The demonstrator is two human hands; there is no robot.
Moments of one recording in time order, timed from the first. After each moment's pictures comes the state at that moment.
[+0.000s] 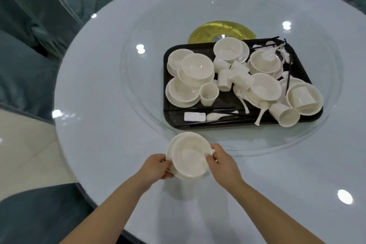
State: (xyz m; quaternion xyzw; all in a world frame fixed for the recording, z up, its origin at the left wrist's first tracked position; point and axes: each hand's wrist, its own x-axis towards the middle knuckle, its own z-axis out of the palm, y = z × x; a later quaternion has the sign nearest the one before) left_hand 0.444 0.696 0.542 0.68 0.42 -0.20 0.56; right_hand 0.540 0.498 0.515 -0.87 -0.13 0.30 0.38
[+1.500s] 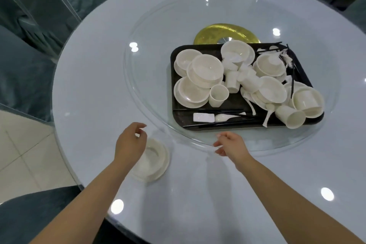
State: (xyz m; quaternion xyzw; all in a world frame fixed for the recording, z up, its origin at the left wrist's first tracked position) left_hand 0.439 0.794 0.551 0.82 0.40 0.05 0.40; right_hand 0.580 0.539 0.537 -0.79 0.09 0.33 0.51
